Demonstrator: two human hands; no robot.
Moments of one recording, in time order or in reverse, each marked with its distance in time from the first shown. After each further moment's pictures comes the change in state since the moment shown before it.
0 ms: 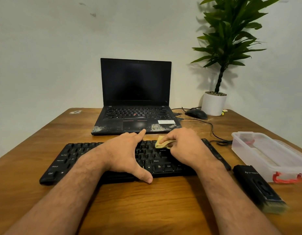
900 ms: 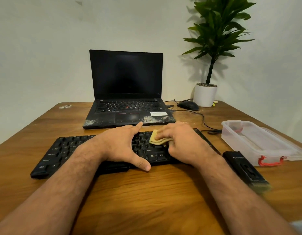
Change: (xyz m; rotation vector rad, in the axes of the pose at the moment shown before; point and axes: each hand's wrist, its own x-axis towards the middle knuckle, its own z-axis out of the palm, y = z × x) left_hand 0.010 0.002 0.002 0.000 -0.028 0.022; right_hand -0.026 0.005 -0.008 -0.216 0.031 -0.179
